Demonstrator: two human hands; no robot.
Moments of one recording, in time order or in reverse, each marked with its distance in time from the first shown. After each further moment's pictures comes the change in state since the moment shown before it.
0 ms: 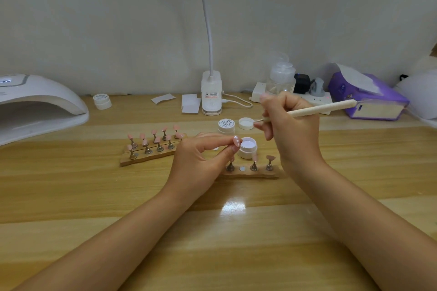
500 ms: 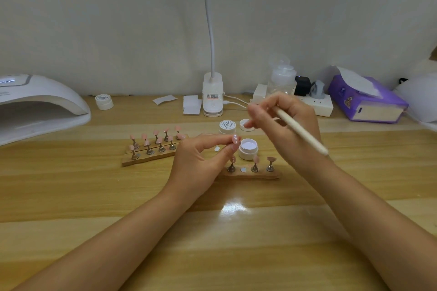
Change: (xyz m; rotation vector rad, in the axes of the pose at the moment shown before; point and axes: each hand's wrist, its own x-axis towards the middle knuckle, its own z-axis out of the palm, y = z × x) left_hand 0.000 0.001 -0.002 -0.031 0.019 -0.058; right_hand 0.004 -0.001 -0.011 -0.257 -0.257 -0.175
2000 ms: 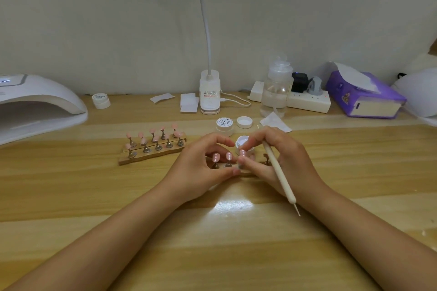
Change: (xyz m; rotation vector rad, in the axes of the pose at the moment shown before) left_hand 0.002 -0.015 -0.005 0.094 -0.324 -0.101; right_hand -0.038 0.030 -0.008 -0.424 -0.135 -0.179
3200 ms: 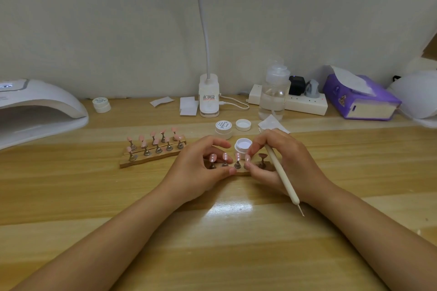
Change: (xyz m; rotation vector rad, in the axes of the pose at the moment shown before) left_hand -0.001 0.002 -0.003 -0.005 0.014 -0.059; right_hand 0.000 0.008 -0.012 -0.042 -0.104 -0.089
